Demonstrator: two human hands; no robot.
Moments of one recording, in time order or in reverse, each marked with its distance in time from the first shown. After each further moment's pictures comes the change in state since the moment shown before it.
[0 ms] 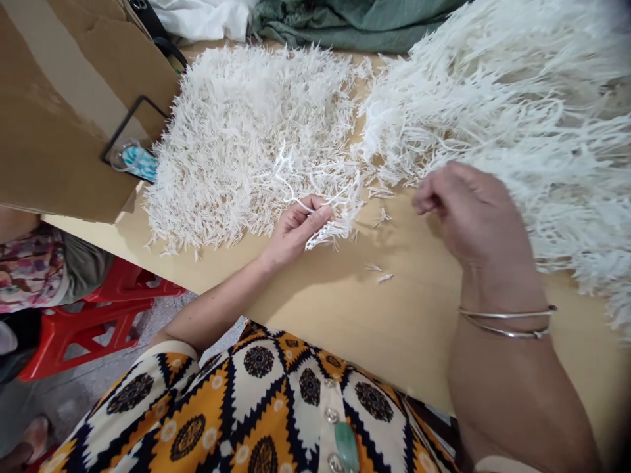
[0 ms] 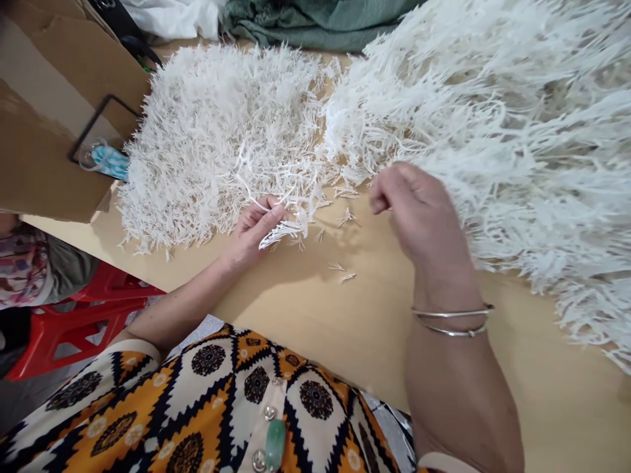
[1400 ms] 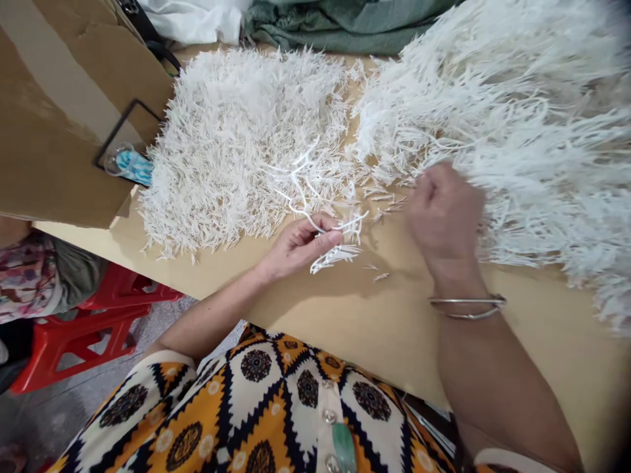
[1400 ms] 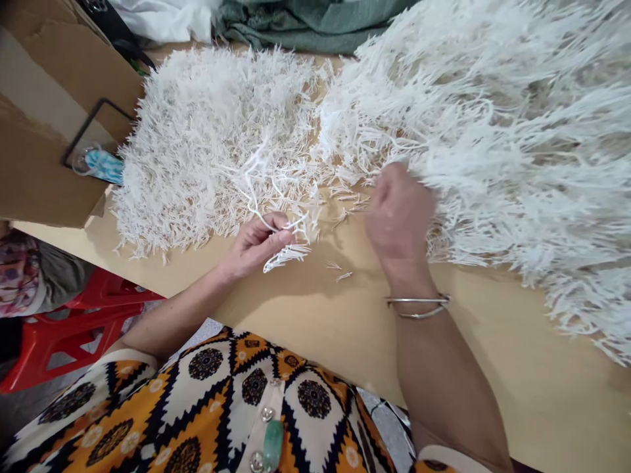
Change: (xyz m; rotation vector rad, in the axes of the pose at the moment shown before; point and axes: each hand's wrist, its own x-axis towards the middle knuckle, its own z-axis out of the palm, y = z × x) left_hand -0.006 -0.001 0.005 0.064 -0.211 0.093; right_hand -0.004 -0.022 0.036 -0.617 0.241 0.150
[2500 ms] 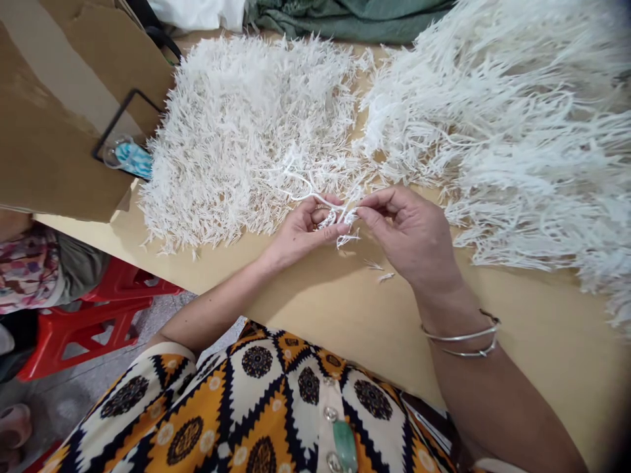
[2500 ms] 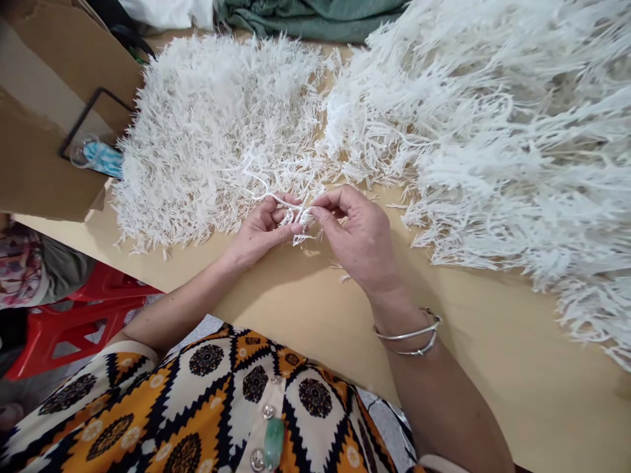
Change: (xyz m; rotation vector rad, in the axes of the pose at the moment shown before) left_hand 0.009 -0.005 -0.002 -0.174 0.129 -0.196; right_hand -0.032 -0.041 -0.007 0.773 -0.256 -0.012
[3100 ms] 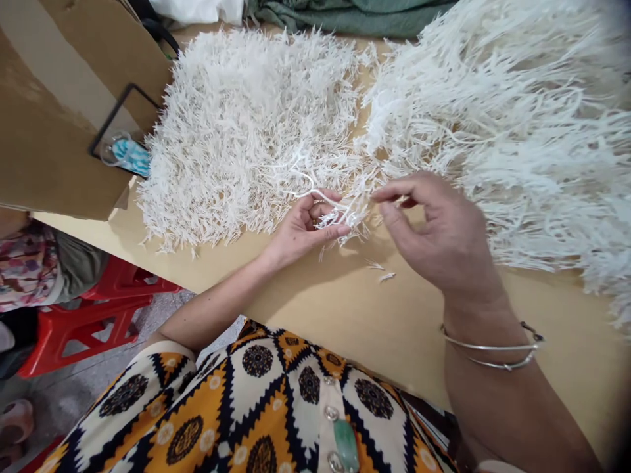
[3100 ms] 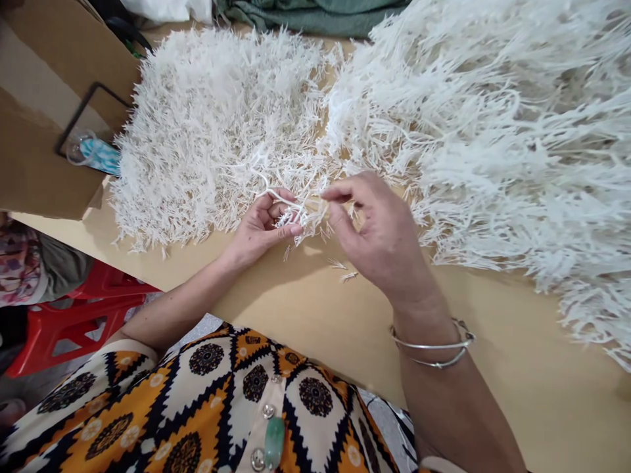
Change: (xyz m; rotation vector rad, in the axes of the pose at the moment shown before) left_hand 0.001 -0.003 -0.002 0.055 0.041 0.099; right_hand 0.004 -0.011 -0.028 -0.293 -0.009 -0.281
